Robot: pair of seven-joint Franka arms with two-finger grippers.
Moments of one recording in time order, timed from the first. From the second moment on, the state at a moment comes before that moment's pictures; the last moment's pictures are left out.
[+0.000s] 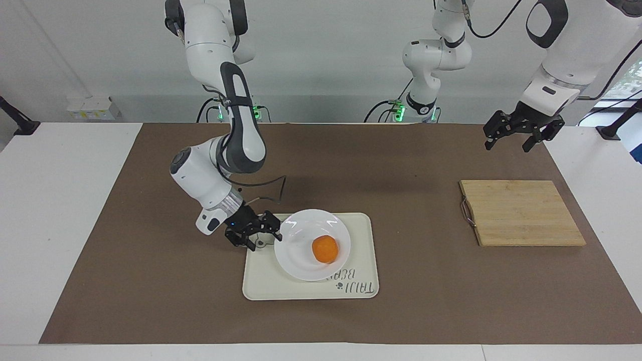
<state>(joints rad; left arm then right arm) -0.08 0.03 0.03 -1.55 -0.04 1.60 0.05 0.33 0.38 -0.24 -1.78 0.45 2.39 -0.32</state>
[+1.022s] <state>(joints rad) -0.08 0.03 0.03 -1.55 -0.04 1.60 0.05 0.28 0.13 -0.26 -1.79 0.13 1.95 0.06</state>
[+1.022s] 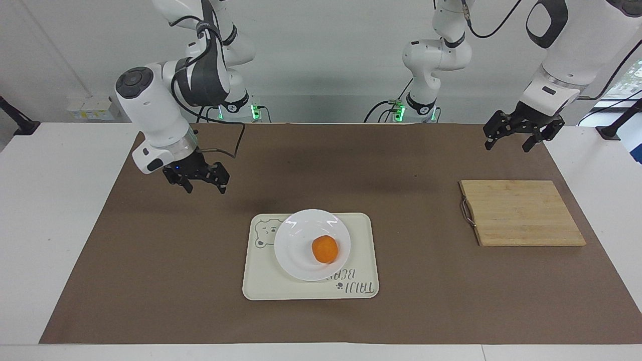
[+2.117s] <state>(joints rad) -0.08 0.03 0.03 -1.55 -0.04 1.60 0.05 0.16 -0.04 -0.25 -1.67 0.02 1.66 -0.12</state>
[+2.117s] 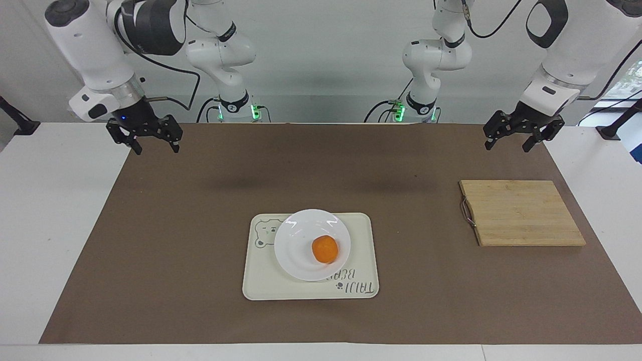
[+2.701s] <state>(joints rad) -0.08 0.03 0.03 -1.55 -0.04 1.60 0.05 0.21 -0.02 -0.23 -1.63 0.00 1.67 -0.06</state>
